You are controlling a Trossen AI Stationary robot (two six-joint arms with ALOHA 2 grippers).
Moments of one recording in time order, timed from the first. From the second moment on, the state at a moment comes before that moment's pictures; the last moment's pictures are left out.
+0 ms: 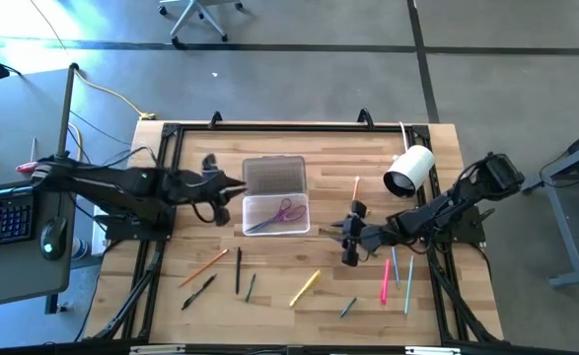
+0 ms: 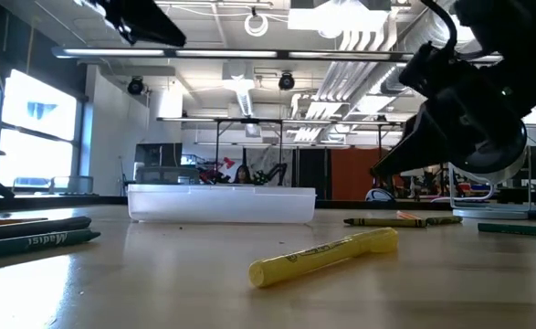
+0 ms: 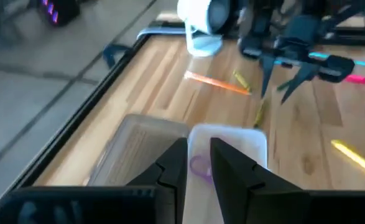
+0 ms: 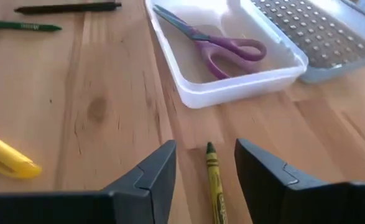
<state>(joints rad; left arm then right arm) -0.14 0.90 0.76 -0.32 -0.45 -0.09 0.37 1.46 0.39 0.47 0.50 0.32</state>
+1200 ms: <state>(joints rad) -0.14 0.91 0.60 -0.05 -0.48 0.03 0.27 1.86 0.35 0.81 0.47 0.34</state>
